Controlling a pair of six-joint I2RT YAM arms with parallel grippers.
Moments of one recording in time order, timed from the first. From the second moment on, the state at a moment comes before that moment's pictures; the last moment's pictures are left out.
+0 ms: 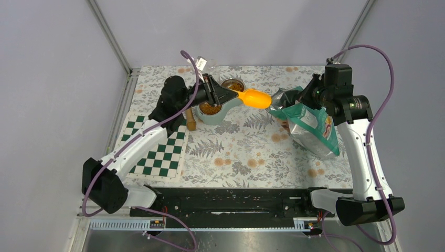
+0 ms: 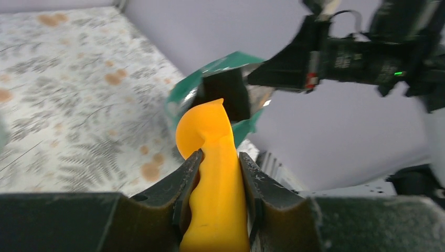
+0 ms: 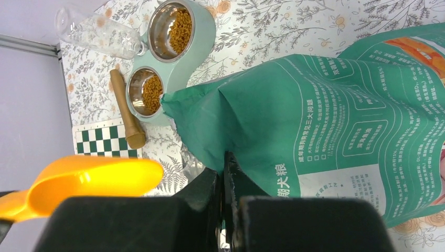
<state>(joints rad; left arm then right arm) -0.52 1.33 1.14 0.20 0.56 -0.67 0.13 1.22 1.52 -0.94 -0.06 0.58</state>
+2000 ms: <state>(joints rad) -0.85 2.17 1.73 0.24 0.48 -0.83 0.21 1.26 1.42 -0.86 -0.03 0.62</state>
